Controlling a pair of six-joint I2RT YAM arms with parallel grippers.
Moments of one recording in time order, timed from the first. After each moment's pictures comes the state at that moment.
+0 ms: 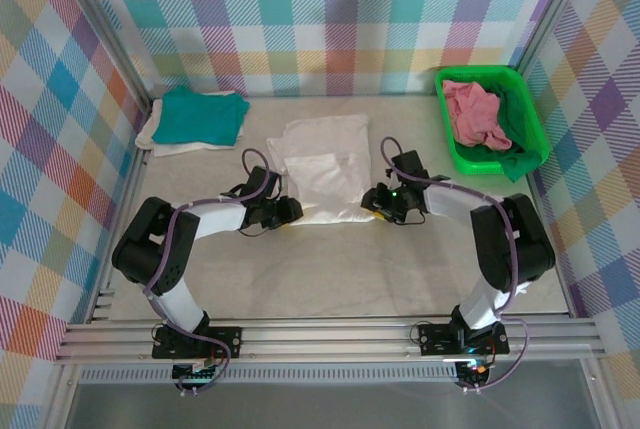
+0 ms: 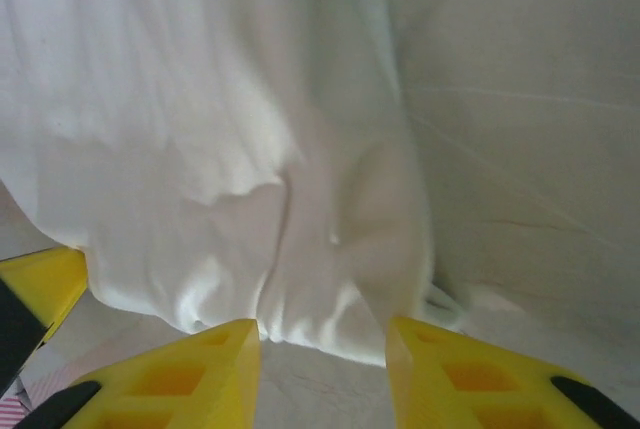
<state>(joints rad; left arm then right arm) -0.46 1.70 0.82 -0.09 0.28 -0.73 0.36 1.65 0.90 -0.31 -0.43 0.75</state>
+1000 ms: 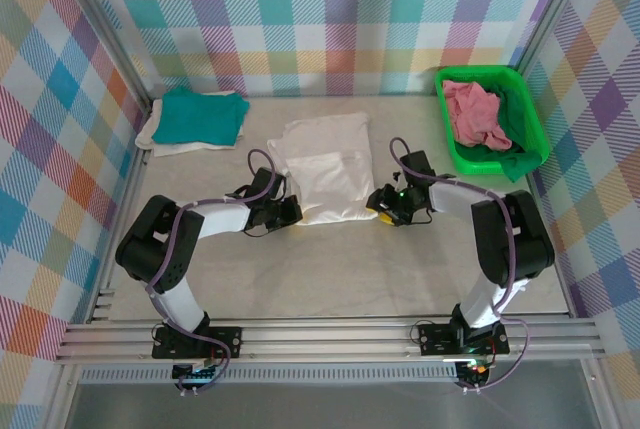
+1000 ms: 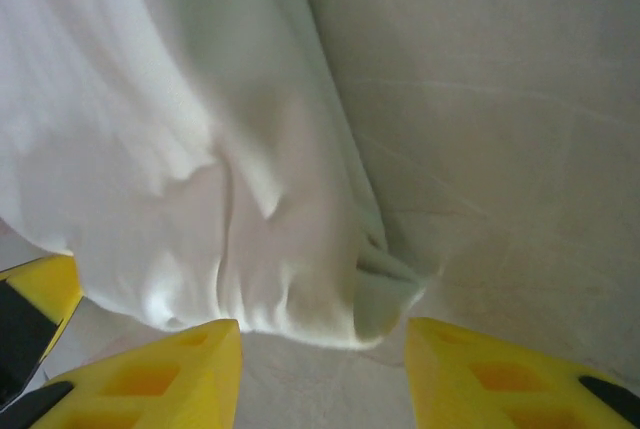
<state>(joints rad) -0.48 1.72 0.82 -0.06 0.27 -0.73 0.31 1.71 0.92 -0.35 -0.49 0.74</state>
